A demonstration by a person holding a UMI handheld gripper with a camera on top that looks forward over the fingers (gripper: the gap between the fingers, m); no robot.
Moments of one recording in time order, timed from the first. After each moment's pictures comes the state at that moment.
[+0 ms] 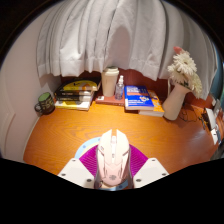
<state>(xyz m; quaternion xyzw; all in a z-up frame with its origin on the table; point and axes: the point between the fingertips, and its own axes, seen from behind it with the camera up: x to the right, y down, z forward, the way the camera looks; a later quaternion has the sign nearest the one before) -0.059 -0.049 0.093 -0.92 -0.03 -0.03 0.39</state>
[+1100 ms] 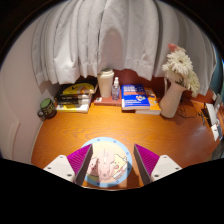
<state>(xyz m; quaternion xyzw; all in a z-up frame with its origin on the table) -0.043 -0.057 0.130 -0.93 -0.01 0.00 0.36</state>
